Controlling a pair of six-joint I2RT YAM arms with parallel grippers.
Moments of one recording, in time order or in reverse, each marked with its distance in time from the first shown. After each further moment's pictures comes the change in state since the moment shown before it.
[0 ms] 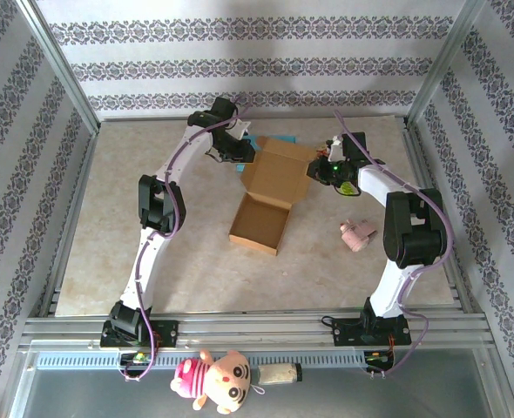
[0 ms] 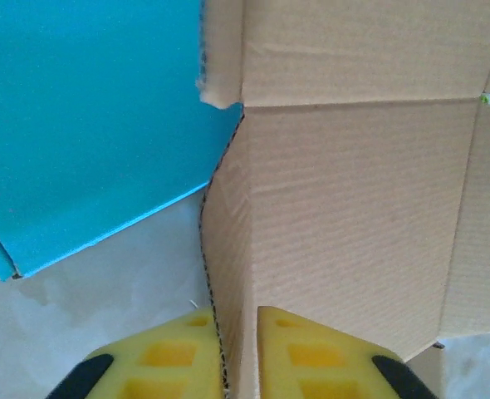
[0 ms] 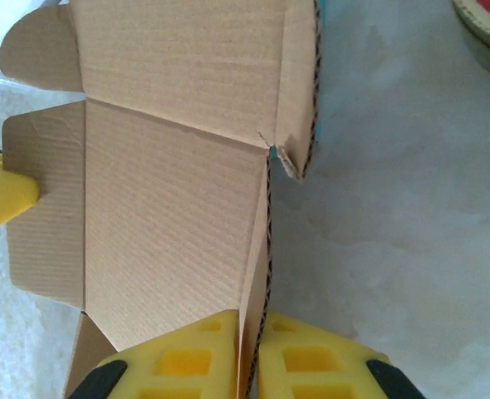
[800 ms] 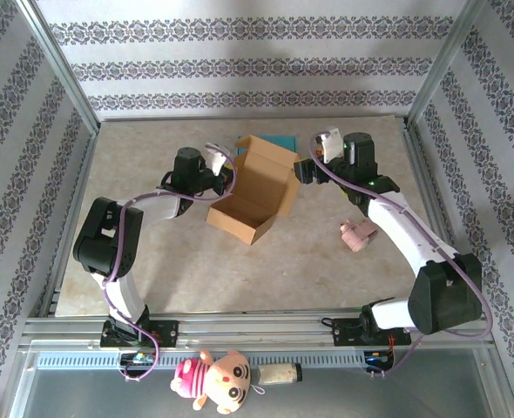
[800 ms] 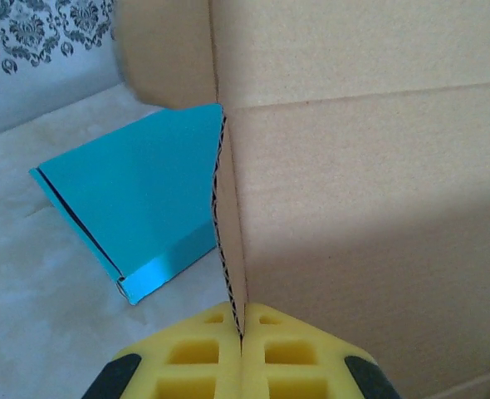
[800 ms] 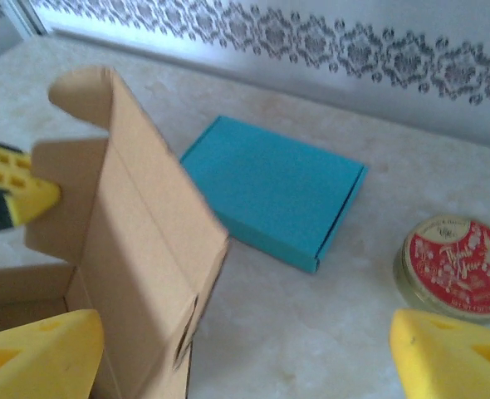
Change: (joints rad) left arm 0.012 -0.766 -1.554 1.537 -0.083 0.236; right arm 0.161 -0.477 -0.157 0.064 0.279 -0.511
